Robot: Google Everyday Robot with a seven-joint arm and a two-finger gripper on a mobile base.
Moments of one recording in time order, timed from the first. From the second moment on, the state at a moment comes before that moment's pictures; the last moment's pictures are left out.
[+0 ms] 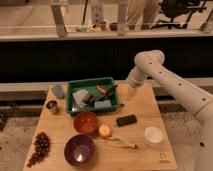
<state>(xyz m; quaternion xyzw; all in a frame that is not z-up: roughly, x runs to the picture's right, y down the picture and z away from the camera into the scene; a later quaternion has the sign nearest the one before) 0.123 -0.020 0.837 -0.25 -0.09 0.07 0.96</state>
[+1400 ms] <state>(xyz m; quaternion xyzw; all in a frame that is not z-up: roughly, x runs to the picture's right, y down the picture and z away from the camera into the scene) 0.027 -0.061 0.908 -0.24 -0.11 0.13 0.96</state>
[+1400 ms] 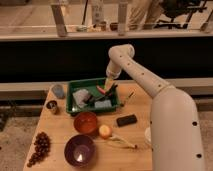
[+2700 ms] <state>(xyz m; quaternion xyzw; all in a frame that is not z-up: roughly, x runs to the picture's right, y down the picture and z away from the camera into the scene) -0.019 -0.035 0.964 -0.30 -0.07 0.25 0.92</state>
